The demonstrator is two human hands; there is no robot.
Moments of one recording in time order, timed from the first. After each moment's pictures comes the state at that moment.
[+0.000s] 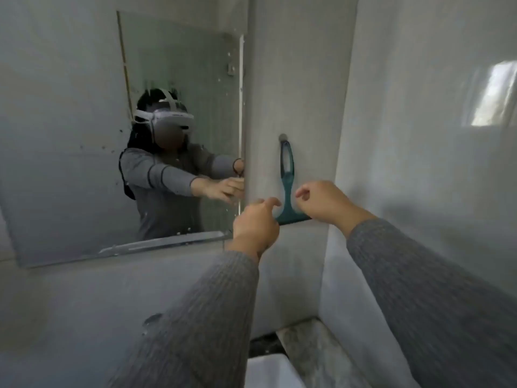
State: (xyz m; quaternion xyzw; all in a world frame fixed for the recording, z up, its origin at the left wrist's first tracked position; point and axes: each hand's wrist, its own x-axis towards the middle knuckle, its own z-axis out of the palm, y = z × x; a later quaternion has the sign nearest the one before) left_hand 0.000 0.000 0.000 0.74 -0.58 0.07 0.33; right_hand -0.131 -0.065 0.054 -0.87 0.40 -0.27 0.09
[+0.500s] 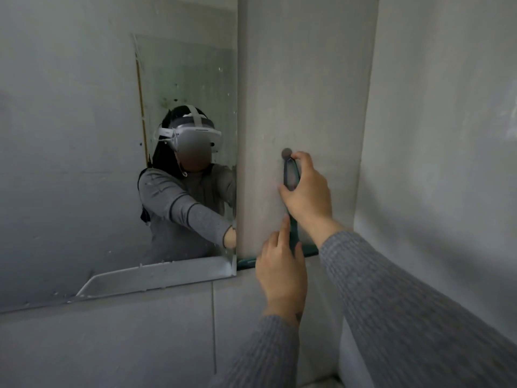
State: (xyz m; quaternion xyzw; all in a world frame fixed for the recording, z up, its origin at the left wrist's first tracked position) left_hand -0.022 -0.099 -0.055 0.70 -0.42 0.19 0.54; right_hand -0.053 -0.142 0.063 -0.77 0.29 -0.55 0.13
